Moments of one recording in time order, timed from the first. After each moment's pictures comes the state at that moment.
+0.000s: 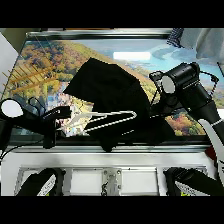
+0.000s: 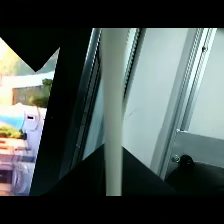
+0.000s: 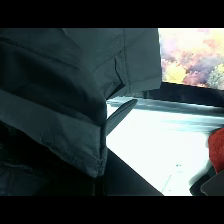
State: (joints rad) left arm -0.01 -0.88 0.87 1.17 -1.66 -0.30; right arm 0.49 -1.25 1.44 -1.72 1.82 1.83
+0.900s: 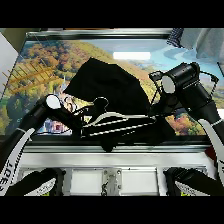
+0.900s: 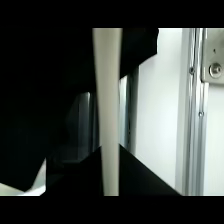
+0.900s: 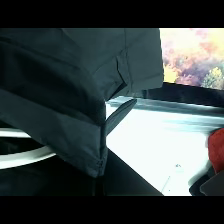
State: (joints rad) left arm -0.27 -1.21 0.90 0.99 -1.45 -0.28; right arm 0.49 -1.25 1.44 -1.72 1.82 1.82
